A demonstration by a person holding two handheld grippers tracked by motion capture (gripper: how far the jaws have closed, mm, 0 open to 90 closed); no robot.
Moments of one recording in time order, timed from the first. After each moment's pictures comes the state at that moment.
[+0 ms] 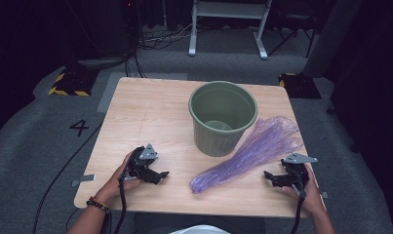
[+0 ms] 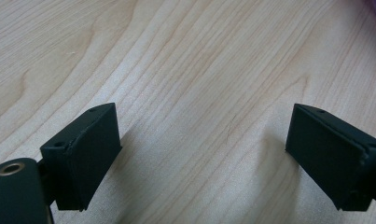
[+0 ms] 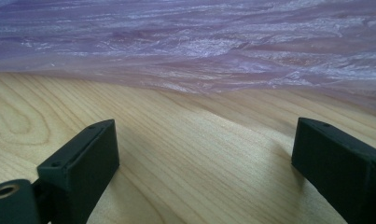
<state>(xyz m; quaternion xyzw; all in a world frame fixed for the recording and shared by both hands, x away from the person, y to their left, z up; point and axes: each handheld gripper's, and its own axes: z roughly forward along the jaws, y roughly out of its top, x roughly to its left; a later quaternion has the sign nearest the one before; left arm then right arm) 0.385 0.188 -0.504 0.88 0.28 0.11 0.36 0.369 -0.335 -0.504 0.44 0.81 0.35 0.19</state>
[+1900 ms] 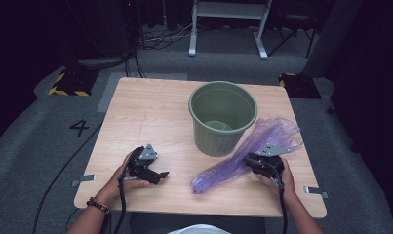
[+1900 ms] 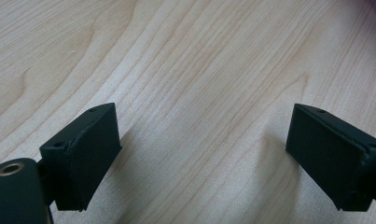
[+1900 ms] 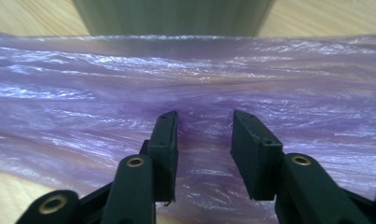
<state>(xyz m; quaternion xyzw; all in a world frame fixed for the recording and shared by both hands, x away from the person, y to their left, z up) 0.385 0.189 -0.504 0.88 0.28 0.11 0.36 0.396 -0.263 -0.499 0.35 0.83 0.38 0.19</state>
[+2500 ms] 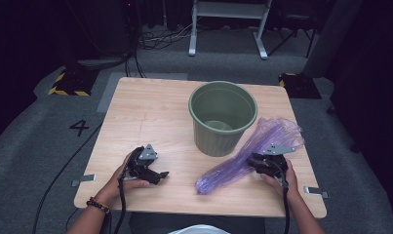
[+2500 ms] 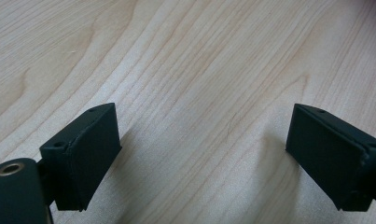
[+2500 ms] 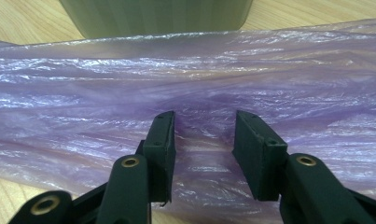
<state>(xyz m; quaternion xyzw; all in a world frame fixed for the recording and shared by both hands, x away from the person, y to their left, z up) 0.385 0.189 -0.504 0.88 0.28 0.11 0.36 0.399 -0.277 -0.502 0.37 0.83 0.39 0.17</state>
